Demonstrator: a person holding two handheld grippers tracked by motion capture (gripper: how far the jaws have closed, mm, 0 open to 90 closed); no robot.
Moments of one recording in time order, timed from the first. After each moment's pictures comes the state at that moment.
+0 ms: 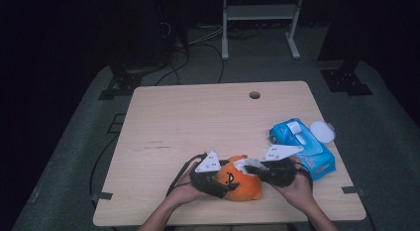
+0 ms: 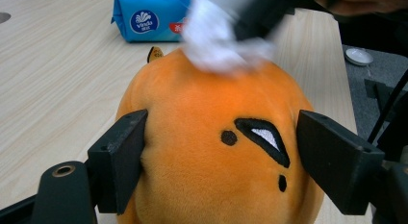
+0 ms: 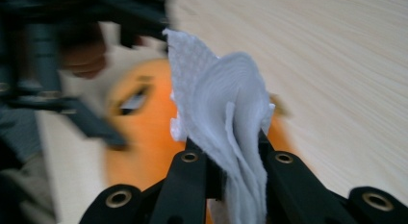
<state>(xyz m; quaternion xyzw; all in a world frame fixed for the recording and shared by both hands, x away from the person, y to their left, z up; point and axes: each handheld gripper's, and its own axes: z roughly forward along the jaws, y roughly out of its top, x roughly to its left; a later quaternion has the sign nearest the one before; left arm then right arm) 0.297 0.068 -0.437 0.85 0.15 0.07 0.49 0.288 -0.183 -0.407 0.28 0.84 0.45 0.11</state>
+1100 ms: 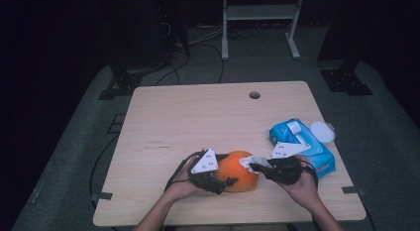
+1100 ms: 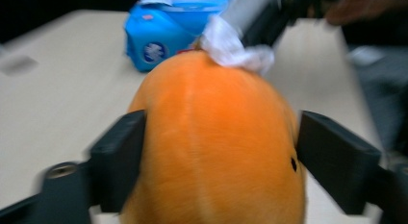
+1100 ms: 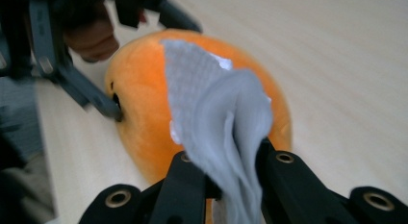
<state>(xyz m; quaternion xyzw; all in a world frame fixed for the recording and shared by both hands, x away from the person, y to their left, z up) 0.309 0.079 -0.429 0.84 0.12 0.07 0.53 0.291 -0.196 -0.409 0.28 0.84 0.46 0.10</state>
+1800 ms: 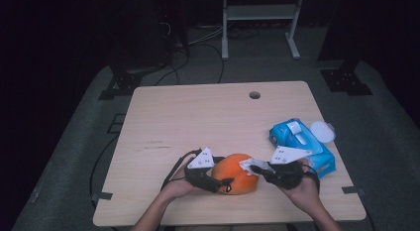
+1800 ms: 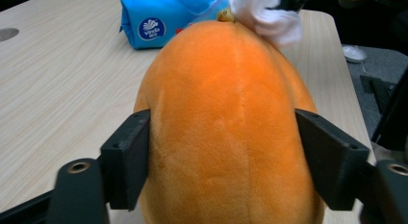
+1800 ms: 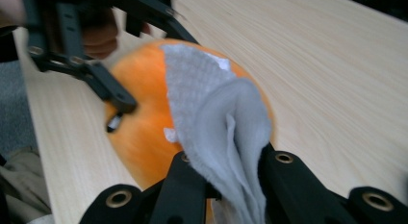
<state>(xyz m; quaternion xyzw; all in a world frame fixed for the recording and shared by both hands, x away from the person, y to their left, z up) 0.312 0.084 -0.437 0.85 0.12 0.08 0.51 0.277 -0.194 -0.401 0.27 0.84 0.45 0.14</state>
